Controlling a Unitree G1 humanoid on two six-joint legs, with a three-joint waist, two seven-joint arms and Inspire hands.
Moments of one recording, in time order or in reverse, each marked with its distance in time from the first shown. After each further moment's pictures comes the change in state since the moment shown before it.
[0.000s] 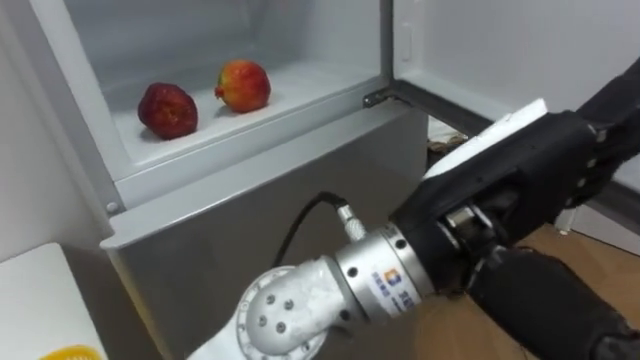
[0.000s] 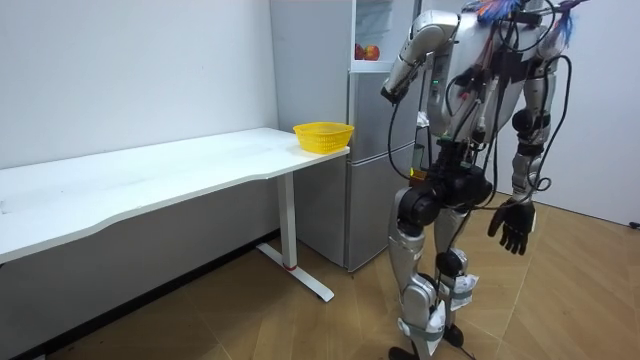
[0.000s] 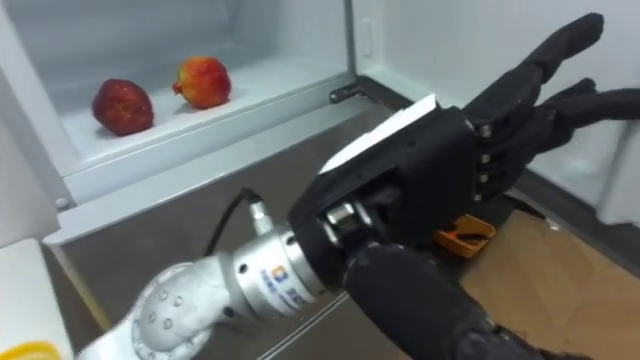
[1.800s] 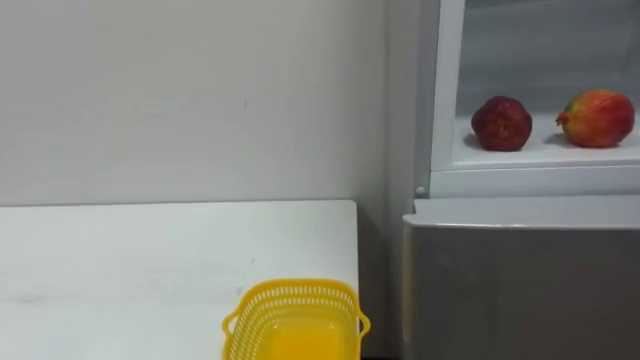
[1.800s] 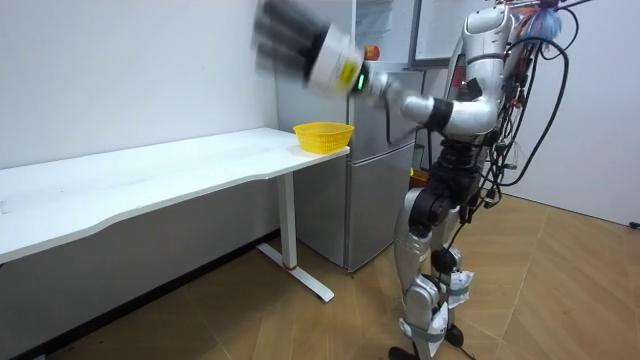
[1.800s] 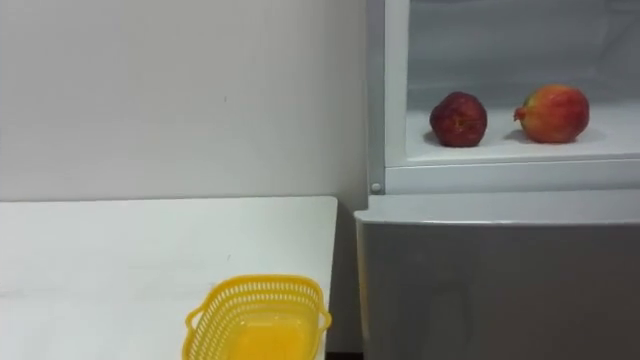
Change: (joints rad) left arm 0.985 -0.008 0.941 0.451 -0.155 -0.219 0.820; right arm 0.167 0.080 -0.090 -0.079 -0.155 -0.008 -0.070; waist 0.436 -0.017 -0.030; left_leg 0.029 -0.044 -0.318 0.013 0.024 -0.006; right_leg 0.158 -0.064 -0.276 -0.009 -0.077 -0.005
